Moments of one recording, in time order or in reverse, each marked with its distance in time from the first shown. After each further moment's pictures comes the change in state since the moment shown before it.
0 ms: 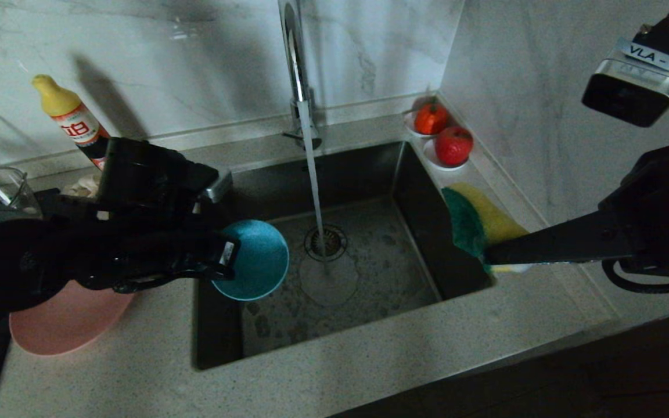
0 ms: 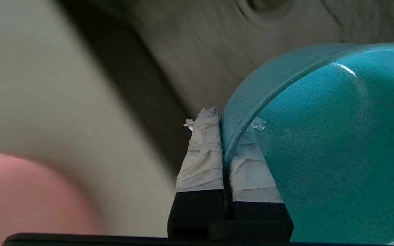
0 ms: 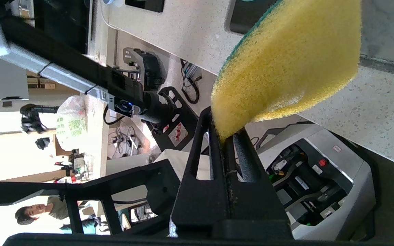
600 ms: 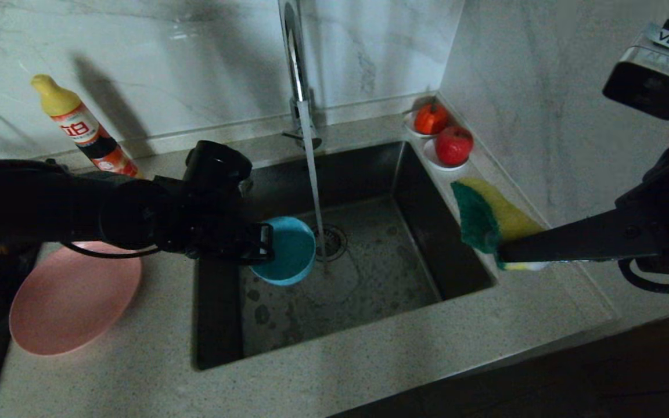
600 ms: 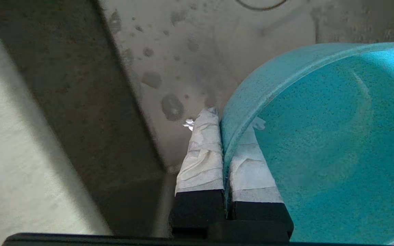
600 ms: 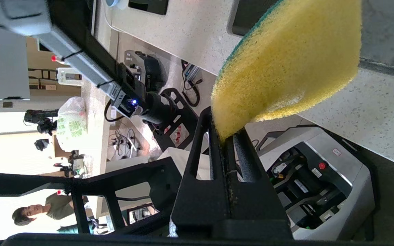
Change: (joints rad) left arm 0.000 0.249 -0.305 0.214 -0.033 -0.370; right arm 0.000 -0.027 0.003 0.003 0.000 -0.001
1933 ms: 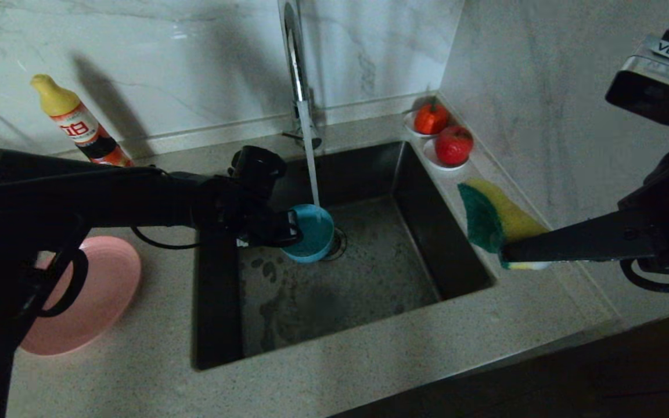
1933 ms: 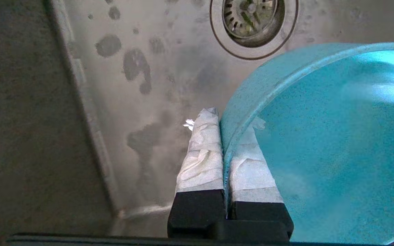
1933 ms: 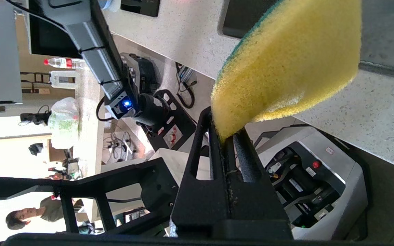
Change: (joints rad) left arm 0.007 0.264 -0.315 0.030 0.007 -0.164; right arm -0.039 -0.005 0.024 -0.006 0.009 -0.020
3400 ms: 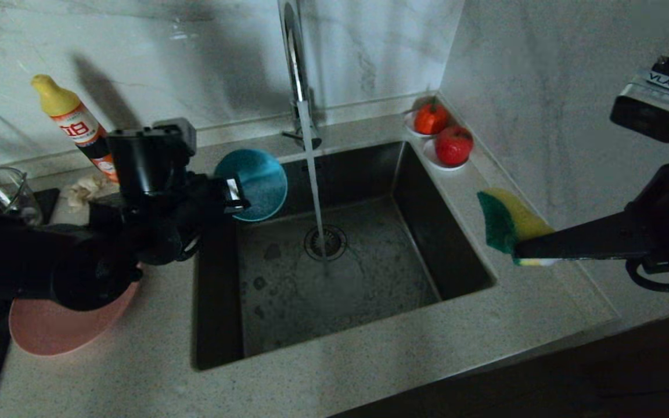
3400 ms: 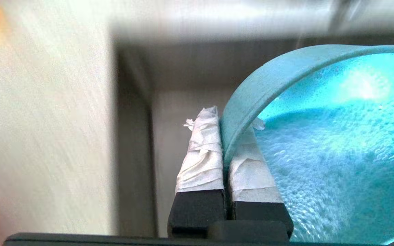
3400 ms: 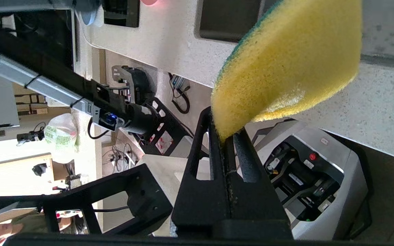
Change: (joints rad) left arm 0.029 -0.389 0.683 -0.952 0.236 0.284; right arm -0.121 -0.003 0.051 -0.006 0.037 0.004
